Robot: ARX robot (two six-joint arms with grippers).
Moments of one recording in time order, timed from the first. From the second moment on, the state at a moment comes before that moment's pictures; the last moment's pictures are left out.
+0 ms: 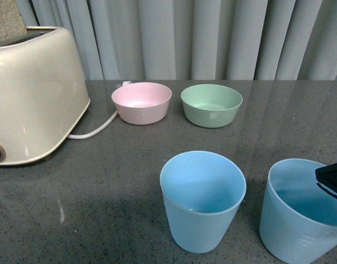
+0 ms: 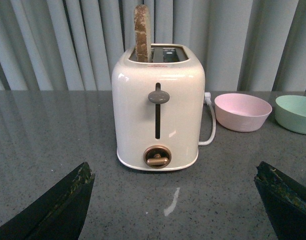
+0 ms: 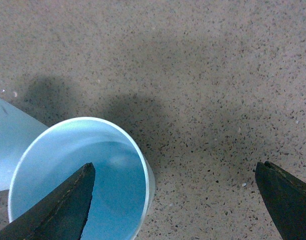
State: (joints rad) left arm 0.00 0.01 0.01 0.00 0.00 0.00; right arm 0.22 1.14 0.57 -0.16 -0.08 0.14
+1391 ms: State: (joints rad) left arm 0.00 0.01 0.01 0.00 0.00 0.00; right arm 0.21 1.13 0.75 -0.20 -0.04 0.18
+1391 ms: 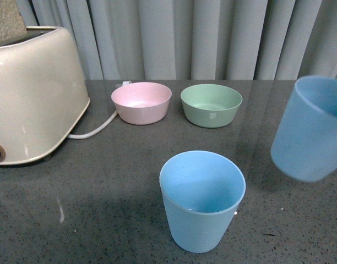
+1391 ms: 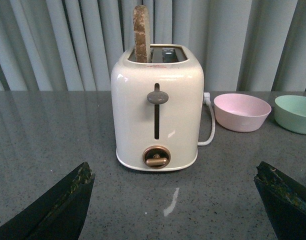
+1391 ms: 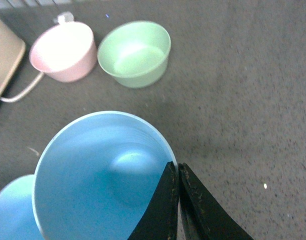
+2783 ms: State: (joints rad) left arm 0.00 0.01 0.01 0.00 0.00 0.00; right arm 0.51 1.21 0.79 -0.20 -0.05 0.22
